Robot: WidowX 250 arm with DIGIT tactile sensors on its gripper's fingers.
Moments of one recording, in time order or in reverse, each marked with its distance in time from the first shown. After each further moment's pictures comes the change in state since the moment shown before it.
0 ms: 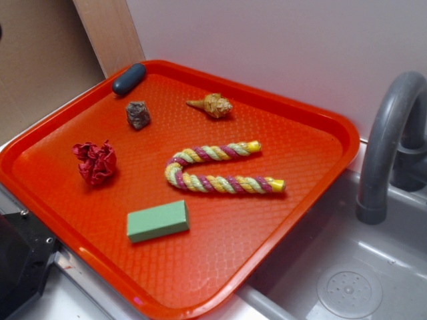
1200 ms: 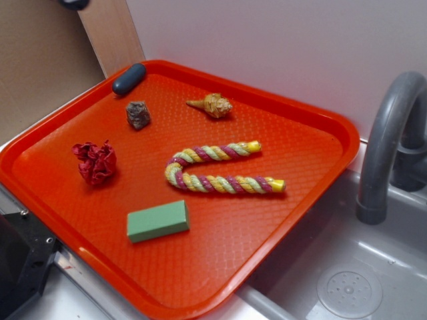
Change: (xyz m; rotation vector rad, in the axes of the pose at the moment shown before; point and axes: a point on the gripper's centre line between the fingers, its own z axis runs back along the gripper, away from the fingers) arm 0.126 0.005 -0.026 0.284 -0.103 -0.841
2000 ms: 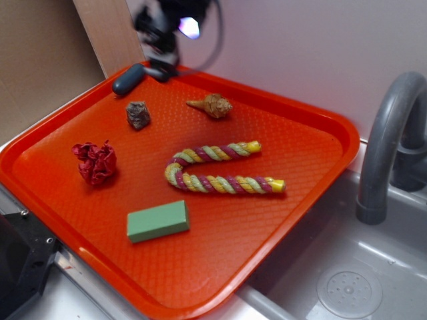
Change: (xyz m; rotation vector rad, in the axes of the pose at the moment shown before) arm 0.035 0.014 -0.159 -0.111 0.237 -0.404
